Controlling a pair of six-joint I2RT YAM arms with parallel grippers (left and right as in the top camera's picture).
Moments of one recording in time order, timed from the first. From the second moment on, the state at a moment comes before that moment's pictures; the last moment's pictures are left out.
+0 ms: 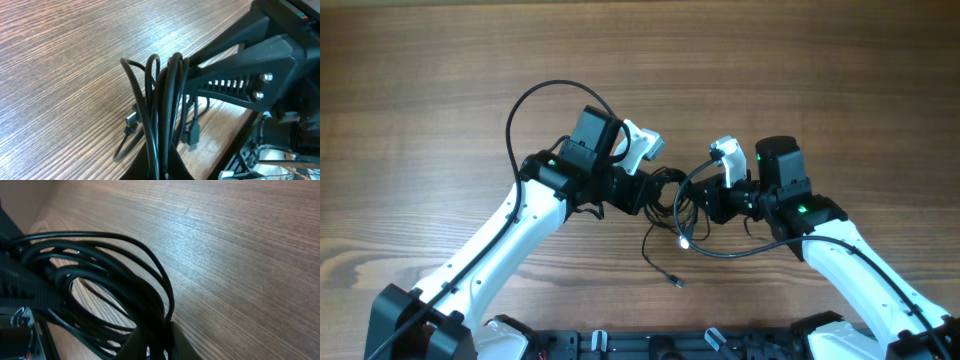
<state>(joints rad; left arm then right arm) -0.50 1.46 1.03 -0.66 0.54 -0.10 0.30 1.29 0.61 -0.17 -0.65 0.13</state>
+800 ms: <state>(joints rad) -0.50 1.46 1.03 -0.66 0.49 -0.10 0.31 1.29 0.61 -0.20 -0.56 0.16</state>
